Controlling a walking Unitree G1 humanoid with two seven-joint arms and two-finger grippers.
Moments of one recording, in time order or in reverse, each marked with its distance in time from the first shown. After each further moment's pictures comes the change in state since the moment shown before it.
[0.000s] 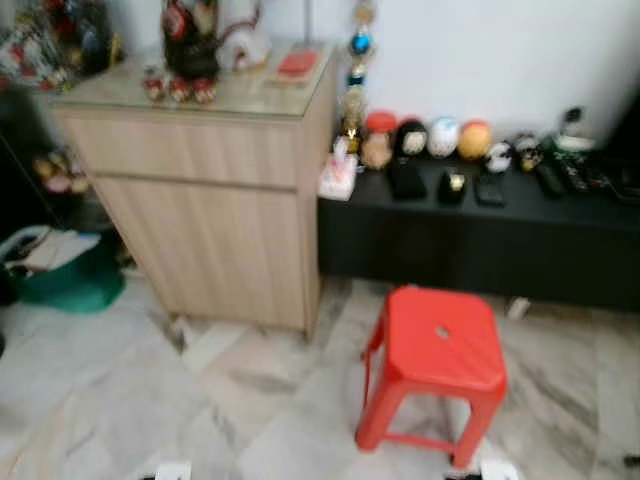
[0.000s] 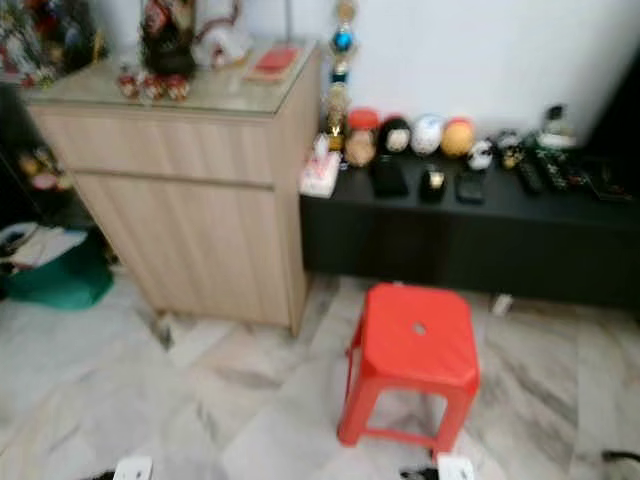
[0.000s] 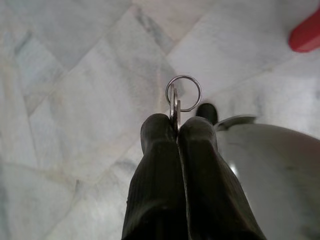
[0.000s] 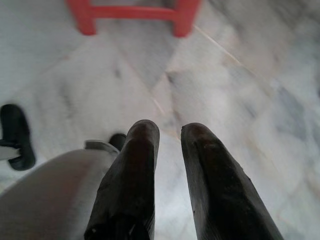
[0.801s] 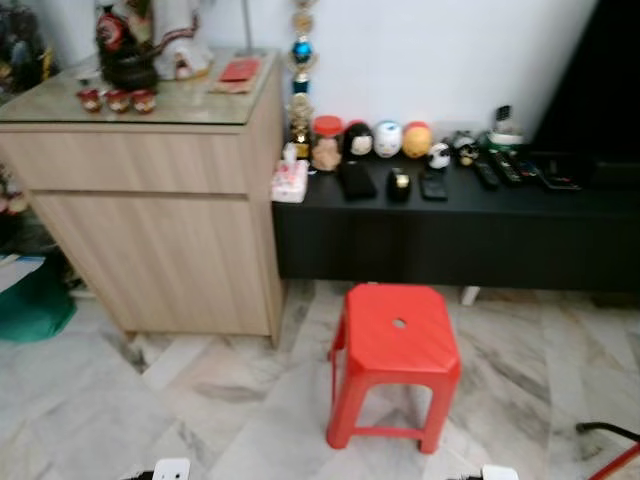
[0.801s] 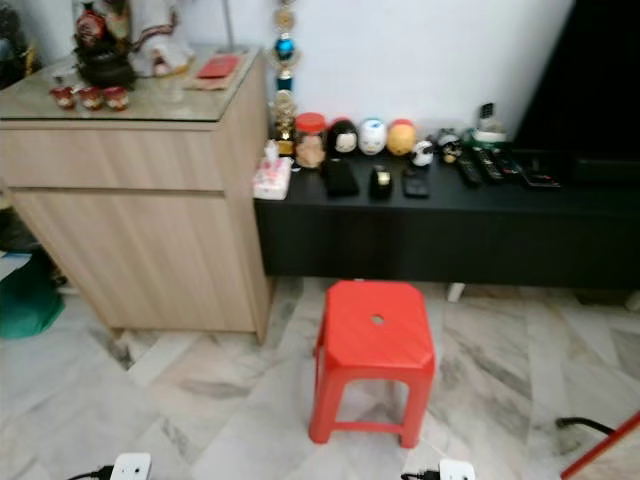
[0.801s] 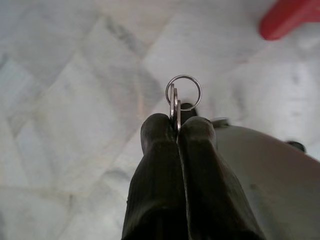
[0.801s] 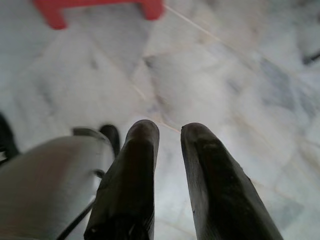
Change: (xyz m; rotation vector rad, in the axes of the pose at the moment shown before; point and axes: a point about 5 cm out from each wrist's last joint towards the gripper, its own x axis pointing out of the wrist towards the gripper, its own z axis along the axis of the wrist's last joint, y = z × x) left arm 0.000 0.007 0.002 0.015 0.000 0.012; right arm 0.001 0.011 0.004 0.007 0.011 0.017
